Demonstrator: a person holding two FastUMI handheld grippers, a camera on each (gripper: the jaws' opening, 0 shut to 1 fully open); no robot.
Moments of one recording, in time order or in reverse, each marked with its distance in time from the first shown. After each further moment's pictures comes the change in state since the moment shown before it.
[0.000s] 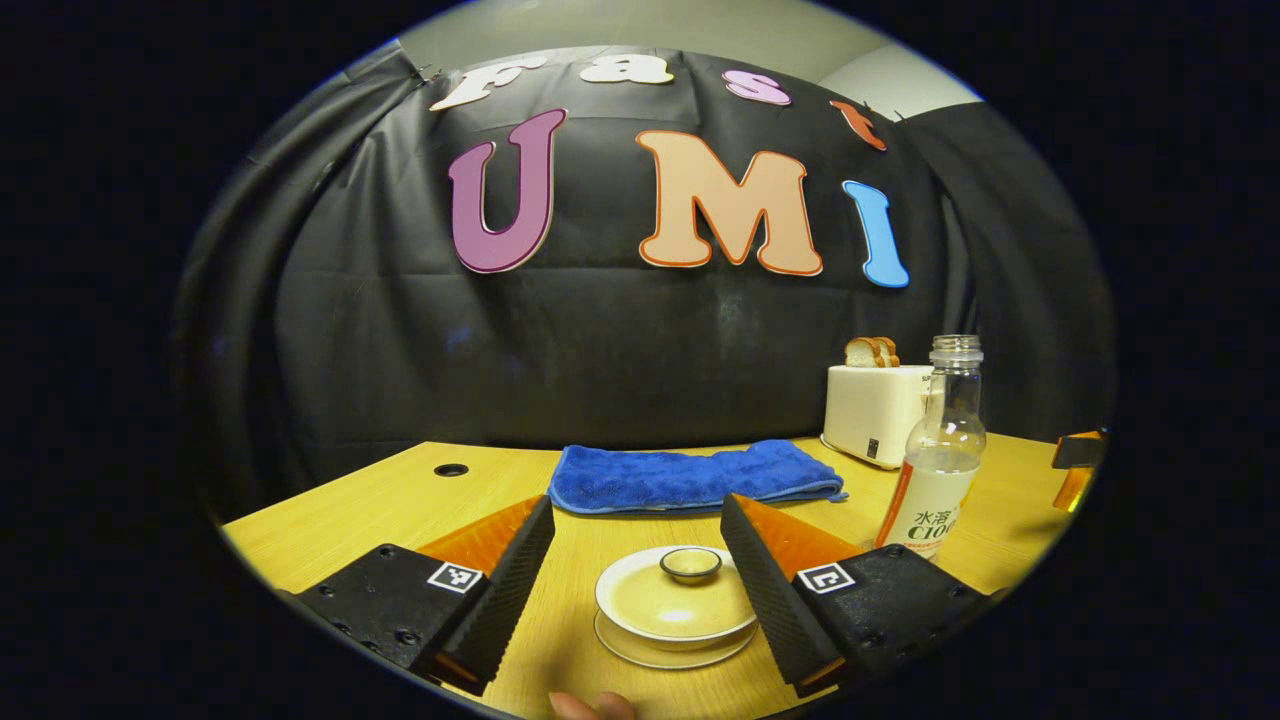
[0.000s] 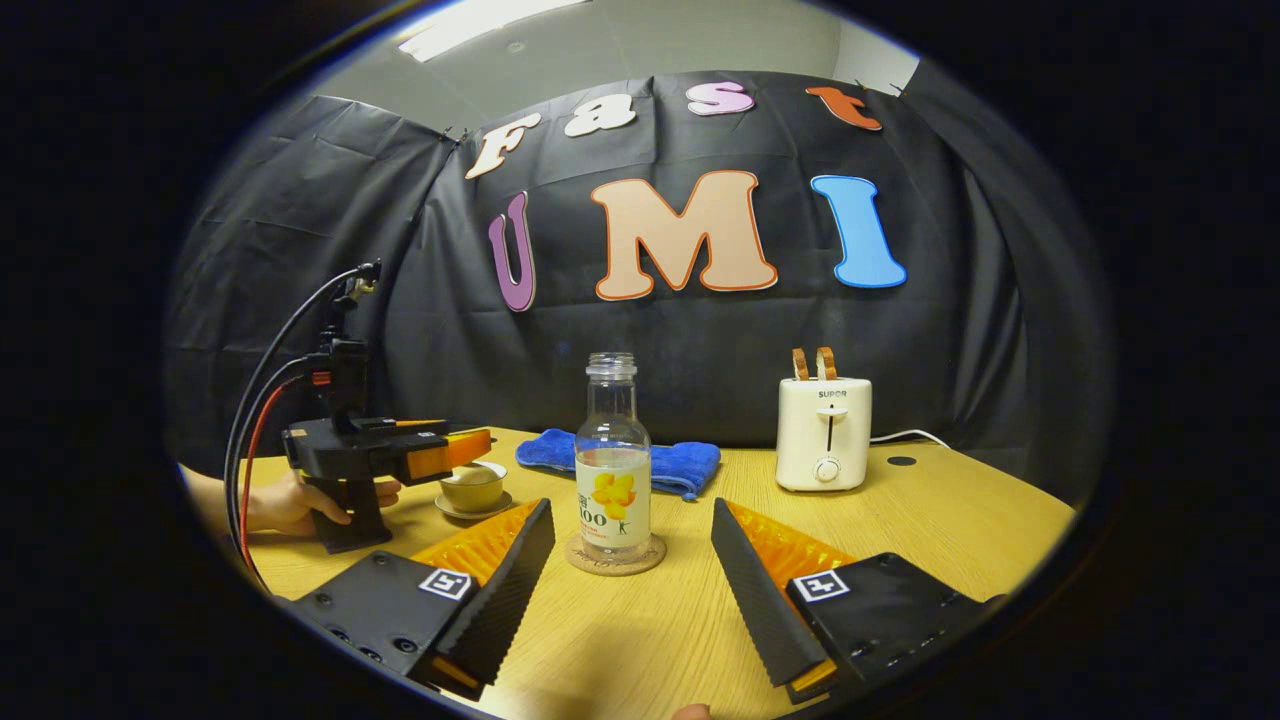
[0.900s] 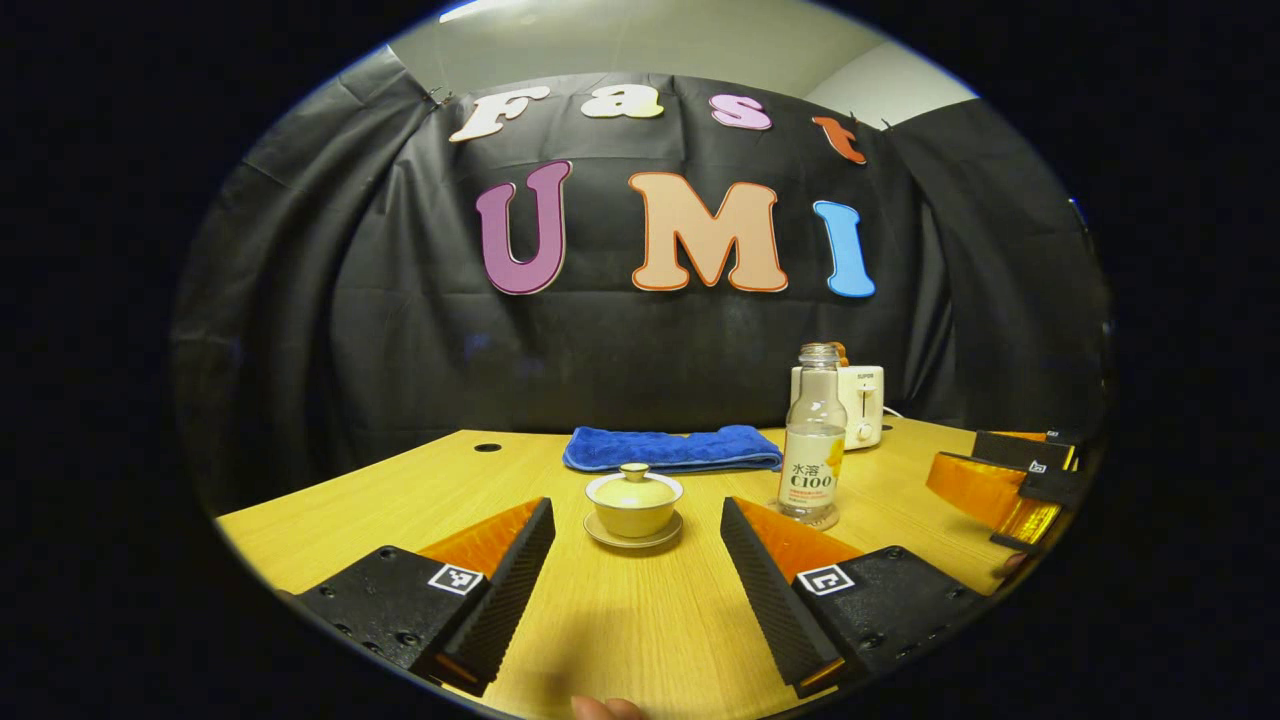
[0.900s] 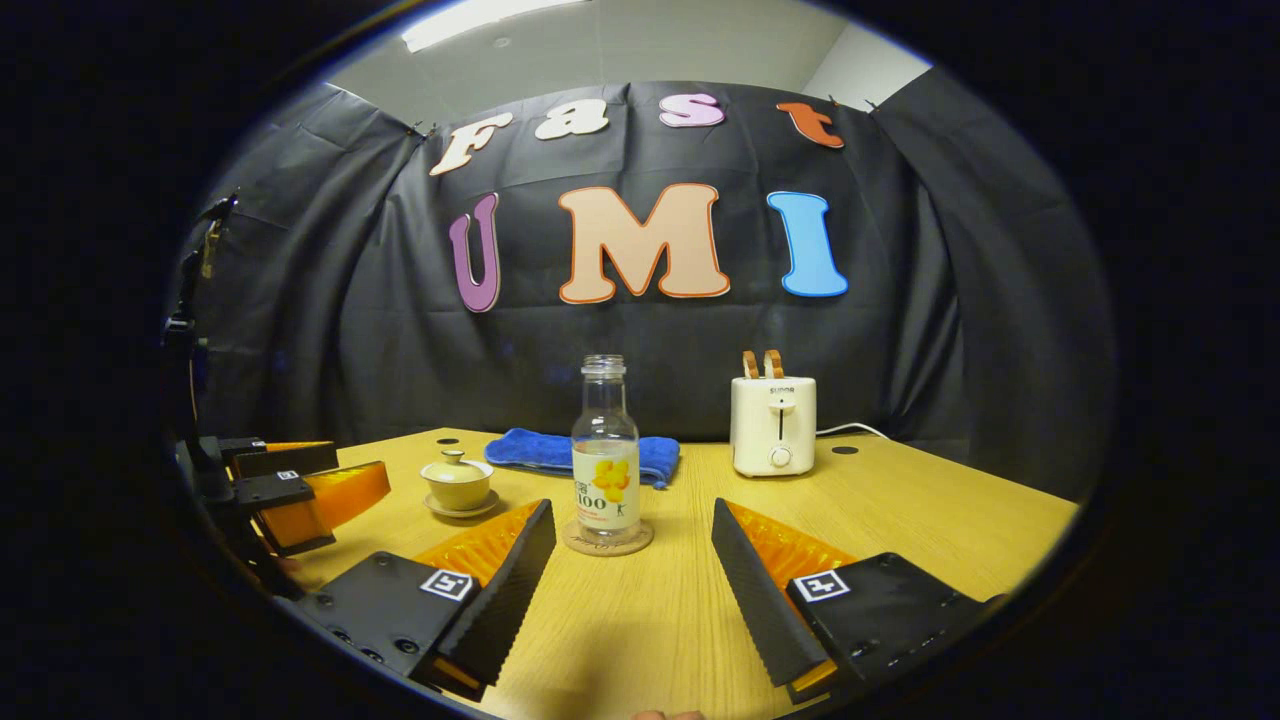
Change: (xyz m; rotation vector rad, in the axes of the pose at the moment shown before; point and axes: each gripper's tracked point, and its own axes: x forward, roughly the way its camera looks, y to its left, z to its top) left arm -0.152 -0.043 0.003 0.008 -0.009 0.050; right arm -0.048 0.024 0.002 -0.003 -0.009 -0.196
